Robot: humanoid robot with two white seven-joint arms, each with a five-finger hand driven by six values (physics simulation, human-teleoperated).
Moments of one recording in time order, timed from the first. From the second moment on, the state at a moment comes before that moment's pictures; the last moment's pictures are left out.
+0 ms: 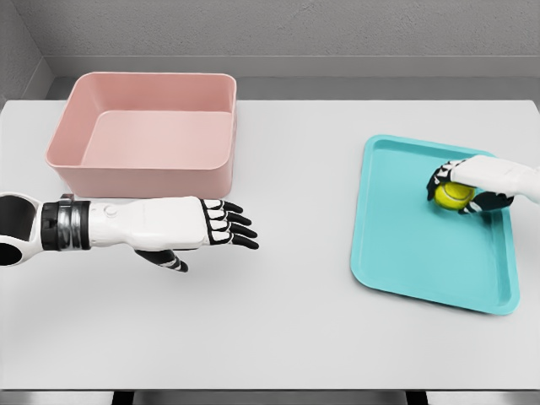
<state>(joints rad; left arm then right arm) -0.82 0.96 -1.14 -1.76 -0.27 -0.61 -0.20 -0.76 -1.00 0.99 -1.20 0.17 -0.58 0.31</state>
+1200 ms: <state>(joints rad) -0.87 1.07 -1.14 -1.77 -0.27 -0.61 -0.44 -0.79 -0.75 0.98 -1.59 0.18 -0.61 0.48</state>
